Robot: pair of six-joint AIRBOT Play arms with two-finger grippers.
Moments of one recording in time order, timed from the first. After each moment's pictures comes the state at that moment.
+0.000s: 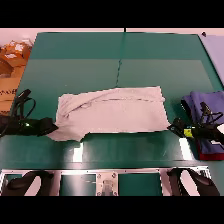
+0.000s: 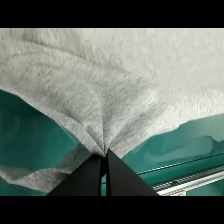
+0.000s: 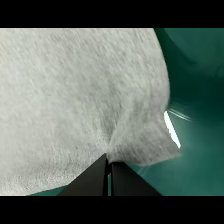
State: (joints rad) left arm 0.16 -0.67 0.64 1.04 -1.36 -1.49; right arm -0.42 -0.70 0.42 -1.03 1.12 1.54
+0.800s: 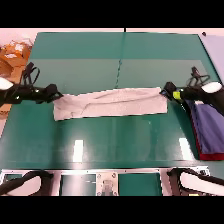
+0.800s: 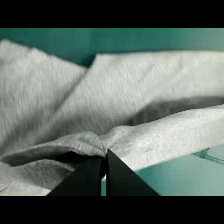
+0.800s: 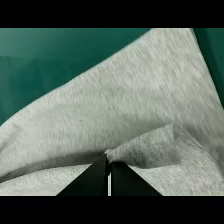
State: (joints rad) left arm 0.16 -1.28 0.99 0.81 -1.01 -1.30; right arm -0.18 -1.38 0.98 -0.83 0.79 1.46
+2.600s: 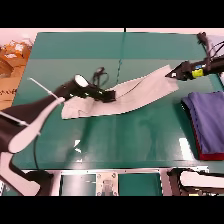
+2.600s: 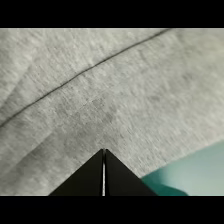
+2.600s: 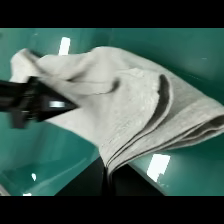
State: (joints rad) left arm -0.49 -1.78 1.35 0.62 -0.76 -1.25; right arm -0.30 -1.40 1.49 -0.76 1.52 1.15
